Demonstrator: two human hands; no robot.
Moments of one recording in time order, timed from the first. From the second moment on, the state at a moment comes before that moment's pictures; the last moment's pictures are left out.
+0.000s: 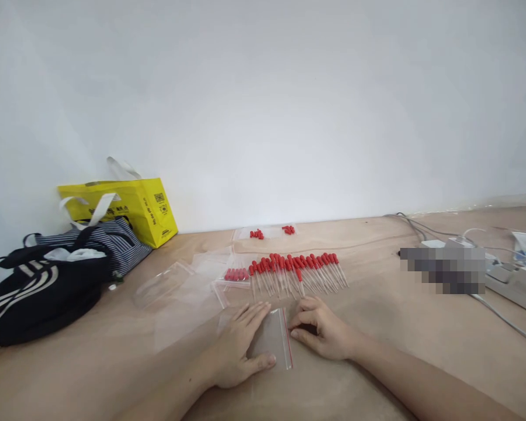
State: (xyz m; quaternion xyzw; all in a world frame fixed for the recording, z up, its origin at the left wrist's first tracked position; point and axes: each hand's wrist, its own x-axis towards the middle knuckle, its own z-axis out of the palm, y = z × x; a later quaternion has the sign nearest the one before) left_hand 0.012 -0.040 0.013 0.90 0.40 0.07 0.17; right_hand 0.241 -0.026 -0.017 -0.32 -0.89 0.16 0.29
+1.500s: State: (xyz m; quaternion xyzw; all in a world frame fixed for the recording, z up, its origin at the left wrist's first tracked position) left_hand 0.011 -0.039 0.017 0.88 0.42 0.11 0.19; right_hand 0.229 0.065 -0.001 -0.69 -0.63 0.17 0.32
